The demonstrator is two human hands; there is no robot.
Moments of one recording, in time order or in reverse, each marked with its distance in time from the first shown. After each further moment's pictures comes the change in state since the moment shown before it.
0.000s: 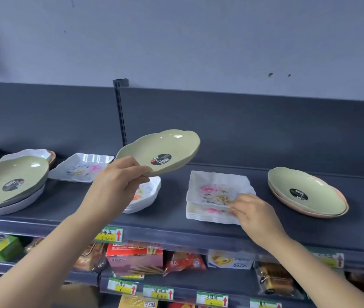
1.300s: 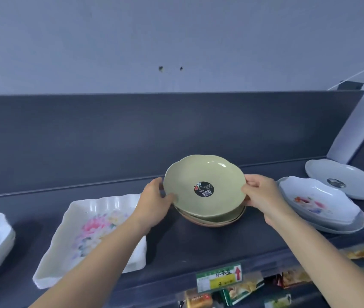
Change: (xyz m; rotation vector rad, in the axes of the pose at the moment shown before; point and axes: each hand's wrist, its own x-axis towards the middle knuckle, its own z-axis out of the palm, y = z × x) left_hand 0.119 0.187 0.259 -0.728 -0.479 -0.520; right_hand -0.020 0.207 -0.122 0.626 0.236 1.031
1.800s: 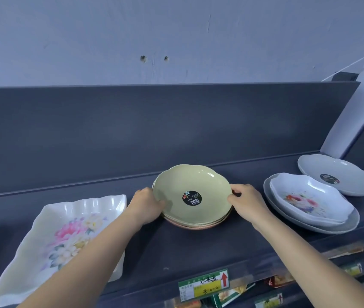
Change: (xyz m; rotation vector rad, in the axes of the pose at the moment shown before) left_hand 0.036 -0.016 0.029 0.434 -0.107 -0.198; right_hand 0.018 0.029 0.001 -0.374 -0.082 0.013
